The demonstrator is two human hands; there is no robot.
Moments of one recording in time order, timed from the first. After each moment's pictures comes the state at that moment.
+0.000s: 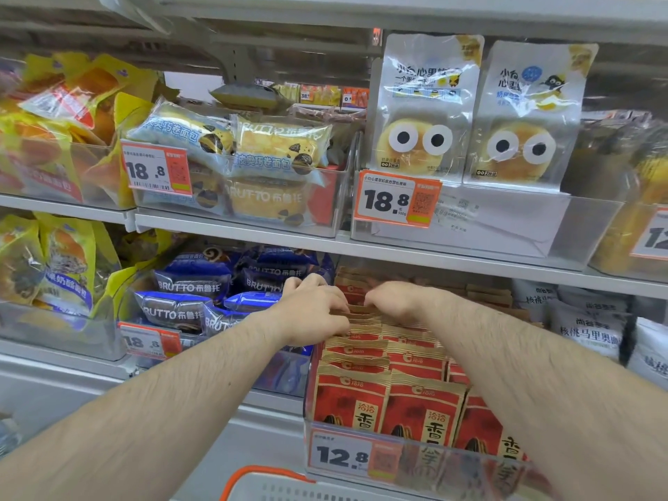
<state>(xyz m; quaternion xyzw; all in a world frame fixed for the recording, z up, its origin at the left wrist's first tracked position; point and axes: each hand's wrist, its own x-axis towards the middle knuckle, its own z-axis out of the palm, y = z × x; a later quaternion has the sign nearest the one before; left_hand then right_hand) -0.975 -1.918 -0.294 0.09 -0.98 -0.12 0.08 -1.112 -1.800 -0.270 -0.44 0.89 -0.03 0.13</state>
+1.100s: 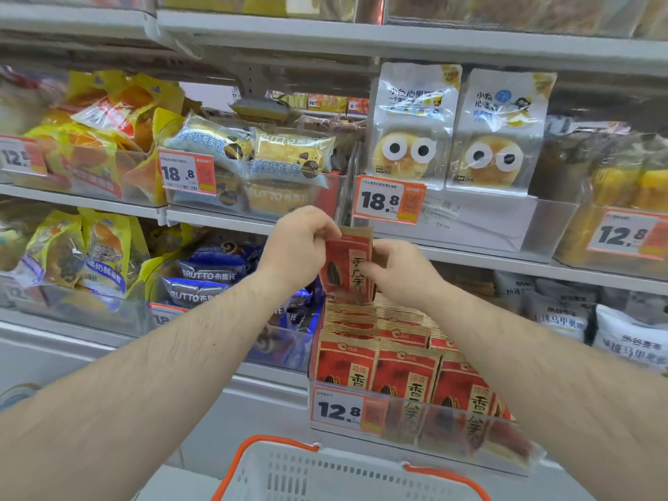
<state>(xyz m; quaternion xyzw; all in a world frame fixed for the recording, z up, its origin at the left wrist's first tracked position) -0.925 -1.890 -0.228 0.08 -0.86 -0.19 0.47 -1.043 -1.745 -0.227 -0.48 0.80 -0.36 -0.01</state>
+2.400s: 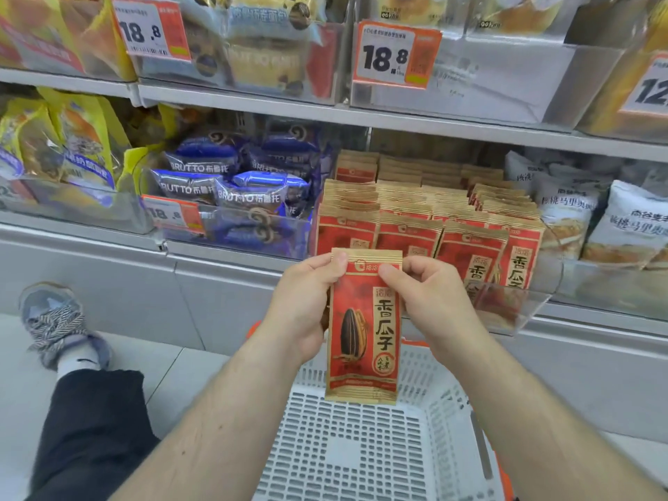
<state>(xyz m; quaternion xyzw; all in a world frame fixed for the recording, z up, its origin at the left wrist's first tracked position) -0.846 -1.762 -0.354 0.23 -0.50 -0.81 0.20 -0.942 -1.645 -0.344 -0.25 0.75 -0.59 0.19</state>
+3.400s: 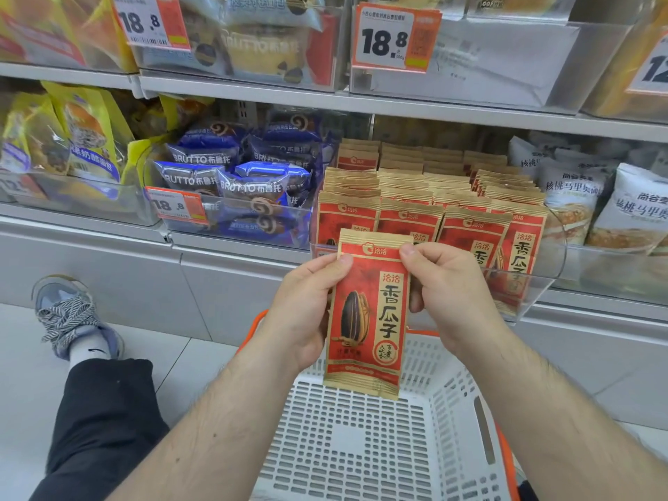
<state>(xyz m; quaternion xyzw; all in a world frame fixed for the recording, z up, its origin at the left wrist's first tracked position) -0.831 -1.749 -0.359 0.24 -0.48 -0.82 0.19 -0.932 -1.629 -0.335 -0.25 0.73 -0.62 0.17</state>
